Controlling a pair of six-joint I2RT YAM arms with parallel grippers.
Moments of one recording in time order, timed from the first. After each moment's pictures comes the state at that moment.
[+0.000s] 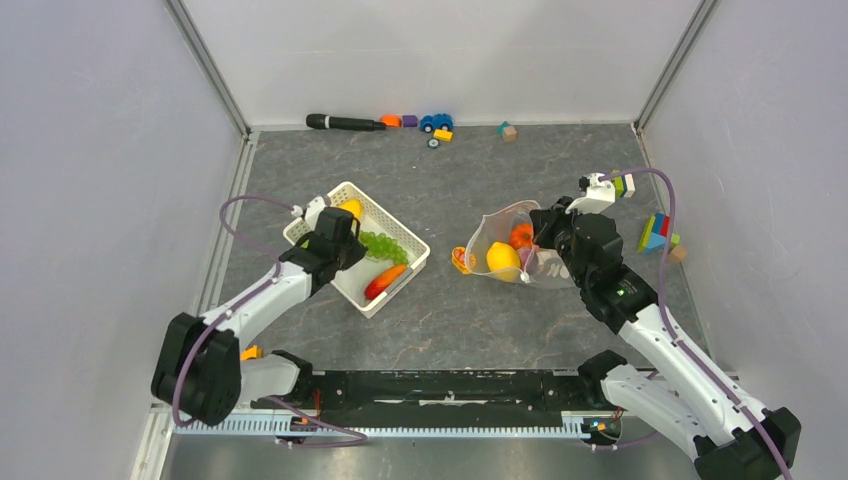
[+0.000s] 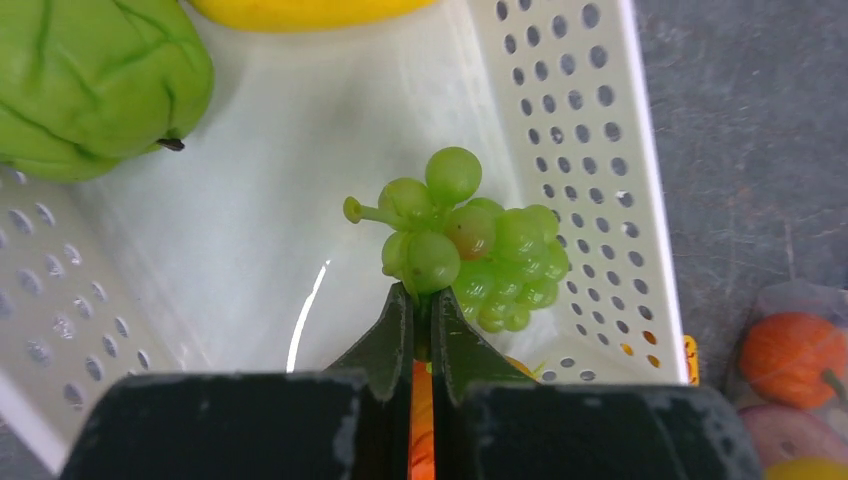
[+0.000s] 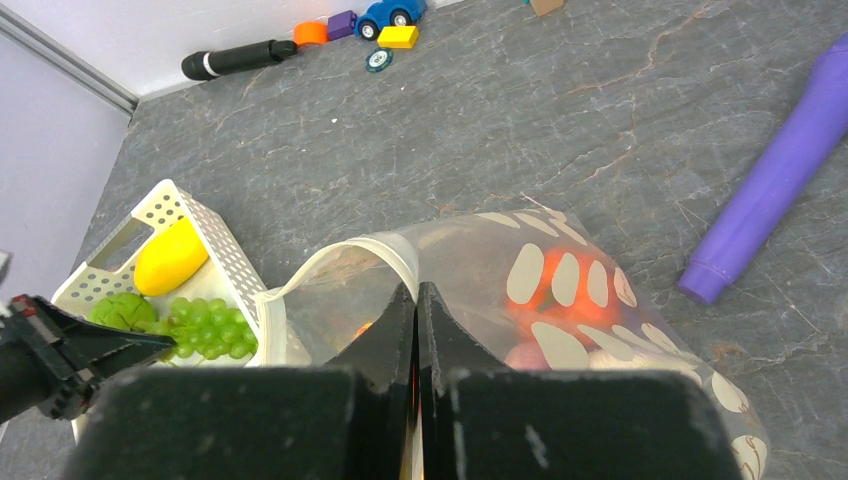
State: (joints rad) left arm -0.41 1.26 0.68 -0.24 -0.25 -0.91; right arm 0.50 0.81 0.70 -0.12 0.31 0.49
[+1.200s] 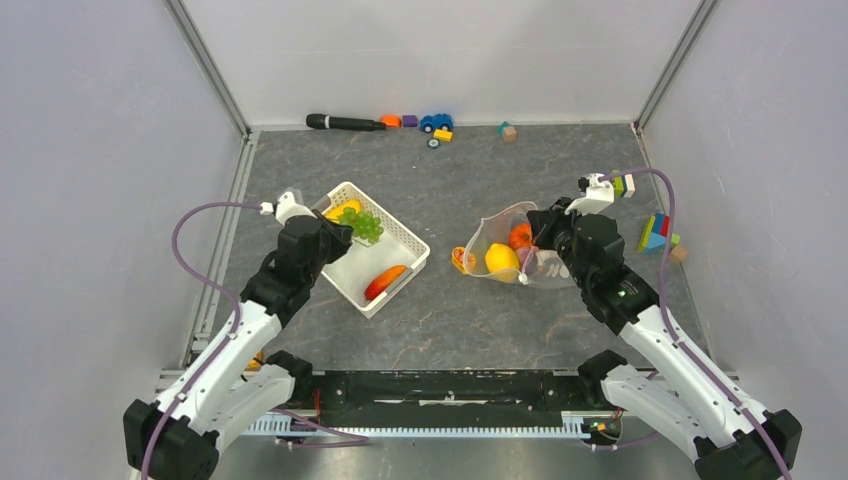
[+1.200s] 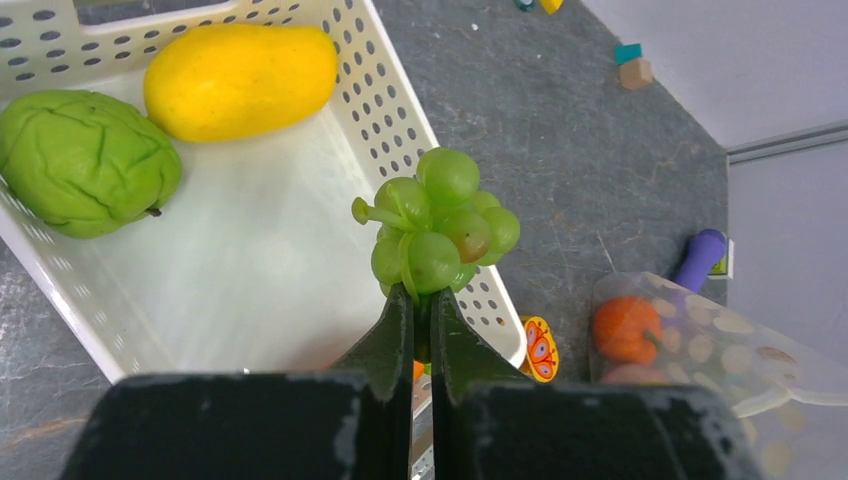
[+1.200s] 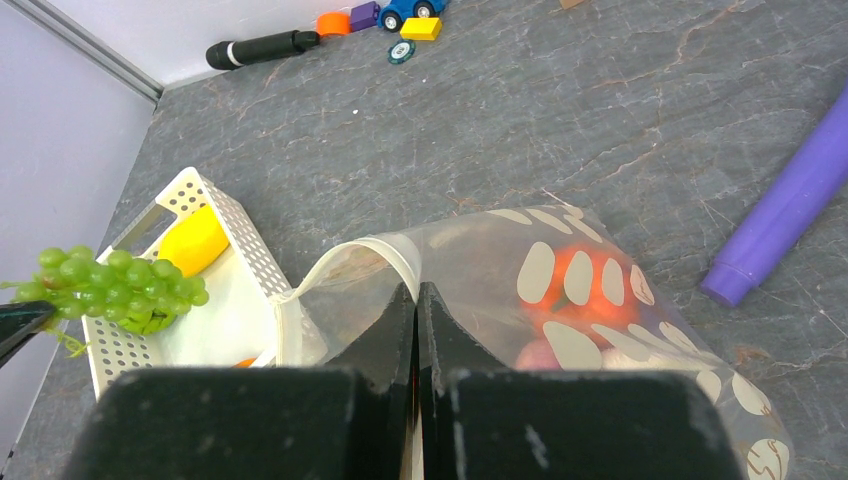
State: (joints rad) left arm -0.41 0.87 0.66 -0.26 -0.28 -0.85; right arm 0.50 0.80 0.70 -0.12 0.26 0.50
